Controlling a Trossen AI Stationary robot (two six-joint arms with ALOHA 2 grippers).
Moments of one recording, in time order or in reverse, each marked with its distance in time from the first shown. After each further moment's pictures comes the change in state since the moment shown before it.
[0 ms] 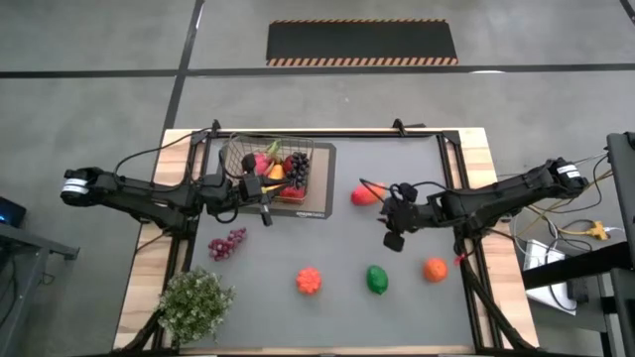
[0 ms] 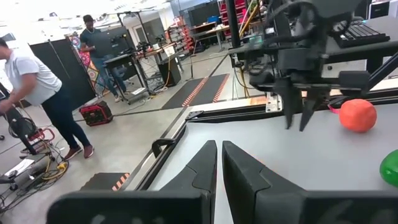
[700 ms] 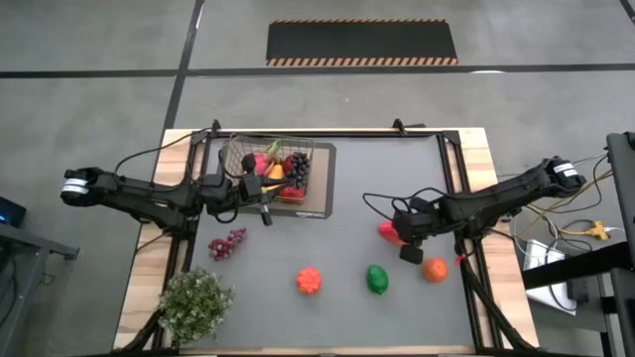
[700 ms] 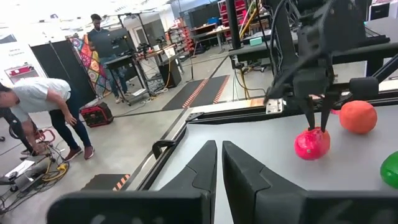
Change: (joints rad) left arm 0.000 0.000 0.000 0.006 0.000 0.003; right arm 0.056 0.030 0.002 -0.299 -0.264 0.122
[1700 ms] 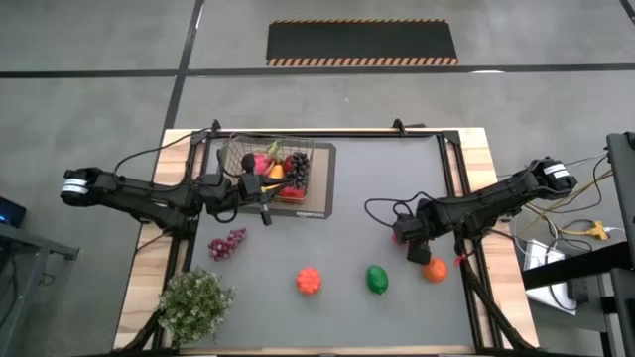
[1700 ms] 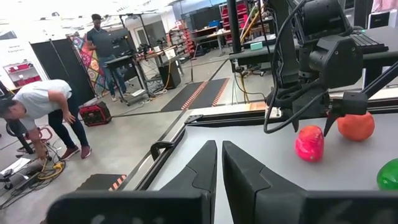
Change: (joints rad) left arm 0.000 -0.005 0.000 0.007 0.000 -0.026; right arm 0.001 0.113 0.011 -0.204 -0.049 0.014
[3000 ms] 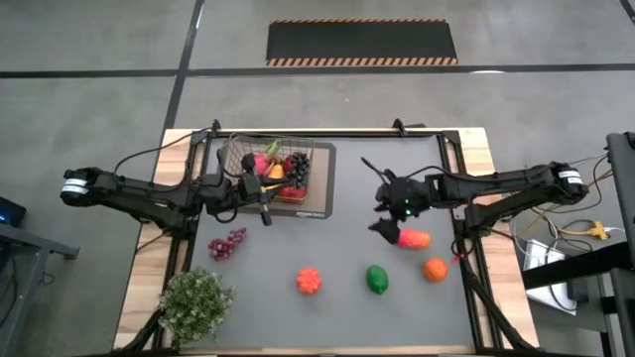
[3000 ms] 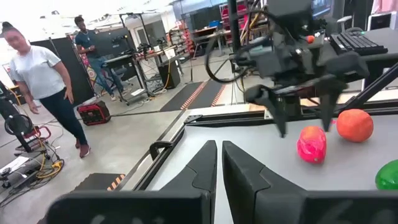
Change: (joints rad) left arm 0.000 -0.001 0.000 0.002 0.000 -0.010; right arm -0.248 -0.123 0.082 0.509 -0.111 -0.054
